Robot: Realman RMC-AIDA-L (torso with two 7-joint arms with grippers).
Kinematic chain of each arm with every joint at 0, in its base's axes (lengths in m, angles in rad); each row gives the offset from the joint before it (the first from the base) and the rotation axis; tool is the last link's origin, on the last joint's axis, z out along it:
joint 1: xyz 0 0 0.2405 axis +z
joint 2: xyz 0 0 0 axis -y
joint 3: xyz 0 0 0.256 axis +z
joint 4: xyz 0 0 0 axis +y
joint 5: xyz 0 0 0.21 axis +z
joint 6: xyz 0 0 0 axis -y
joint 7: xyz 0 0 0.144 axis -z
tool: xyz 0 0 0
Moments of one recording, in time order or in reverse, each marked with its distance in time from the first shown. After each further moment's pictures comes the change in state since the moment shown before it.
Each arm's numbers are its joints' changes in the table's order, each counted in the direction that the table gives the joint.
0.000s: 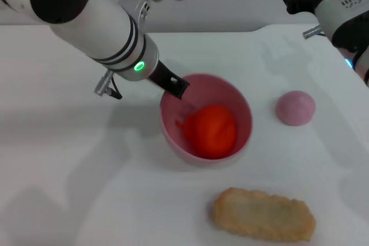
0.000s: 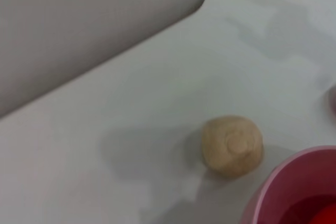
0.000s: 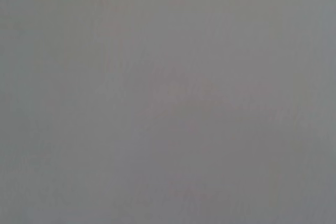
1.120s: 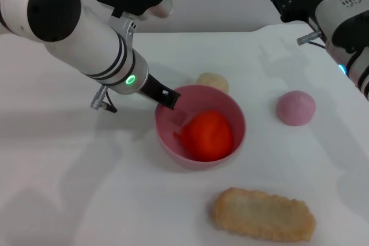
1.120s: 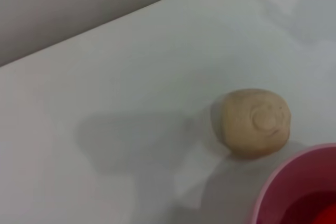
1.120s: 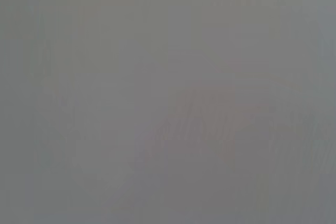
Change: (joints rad) left arm 0.011 -0.004 -0.016 -0.191 -0.080 -0.126 -0.031; right arm 0.015 0.004 -0.021 0.034 0.104 0.005 -0.010
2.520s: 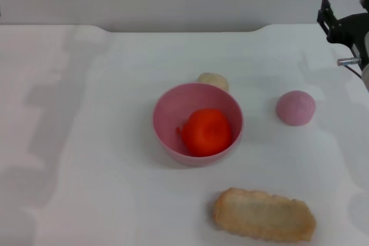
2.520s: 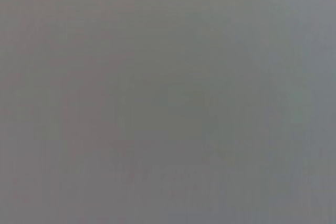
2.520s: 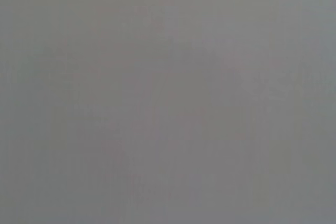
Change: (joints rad) left arm 0.541 -0.011 -0.086 -0.002 0.288 -1.649 0.165; right arm -0.031 0.008 -0.057 0.223 0.056 -0.330 -0.220
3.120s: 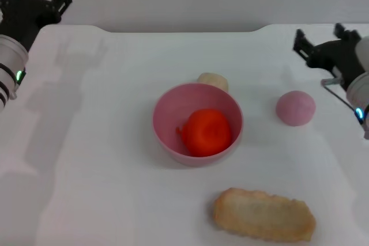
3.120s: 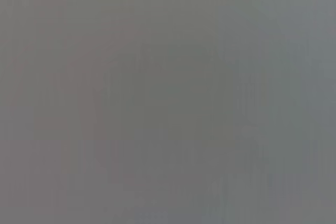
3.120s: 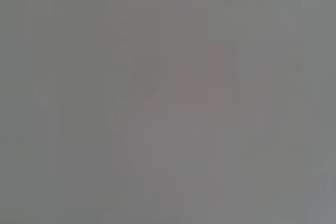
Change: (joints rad) left arm -0.192 0.010 0.003 -0.515 -0.003 -0.126 -0.008; right arm -0.041 0.005 0.014 -0.075 0.047 0.239 -0.005
